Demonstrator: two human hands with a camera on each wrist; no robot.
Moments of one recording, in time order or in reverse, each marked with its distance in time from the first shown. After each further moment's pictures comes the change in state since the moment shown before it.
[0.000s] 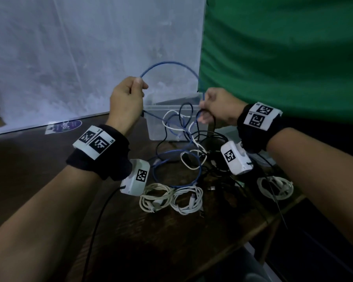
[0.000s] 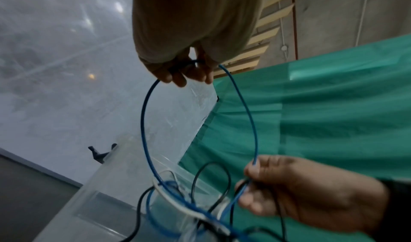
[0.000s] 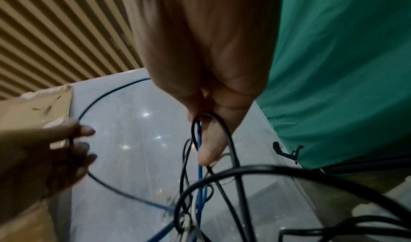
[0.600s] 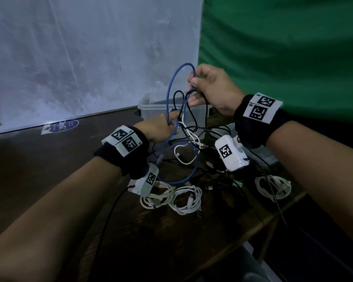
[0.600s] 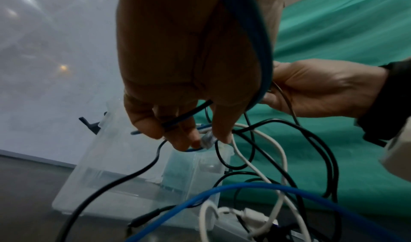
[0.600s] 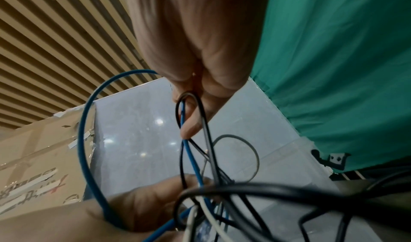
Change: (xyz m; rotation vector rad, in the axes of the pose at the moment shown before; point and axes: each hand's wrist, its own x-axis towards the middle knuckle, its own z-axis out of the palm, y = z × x) left_hand -0.023 0.008 0.041 0.488 -0.939 -0.068; right_hand -0.009 -0.035 -0.001 0.203 -0.022 -0.278
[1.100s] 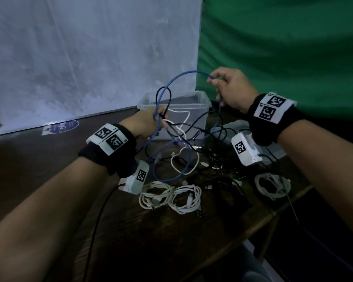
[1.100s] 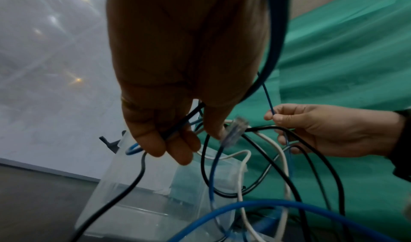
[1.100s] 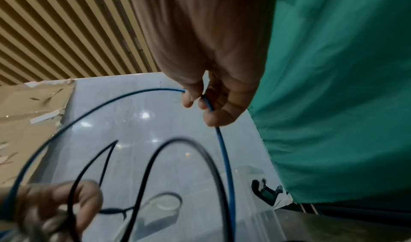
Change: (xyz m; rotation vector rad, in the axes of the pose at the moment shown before) left_hand -0.003 -0.022 -0.013 -0.077 0.137 -0.088; right_hand 0.004 0.019 -0.043 -0.484 0.204 -0.018
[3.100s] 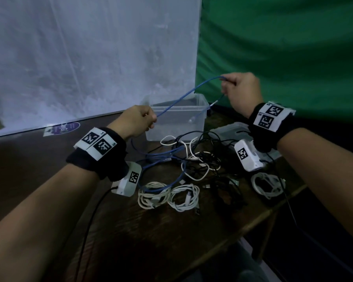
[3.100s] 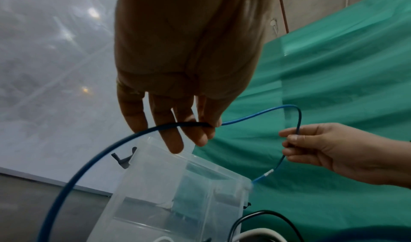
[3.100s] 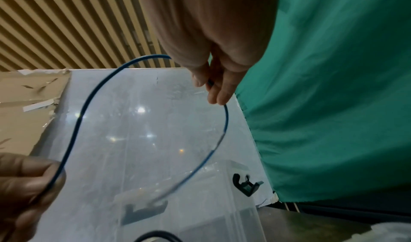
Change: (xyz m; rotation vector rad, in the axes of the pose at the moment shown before) left_hand -0.015 -0.009 -0.010 -0.176 0.207 -0.036; right_hand 0.000 0.020 -0.011 0.001 0.278 -0.027
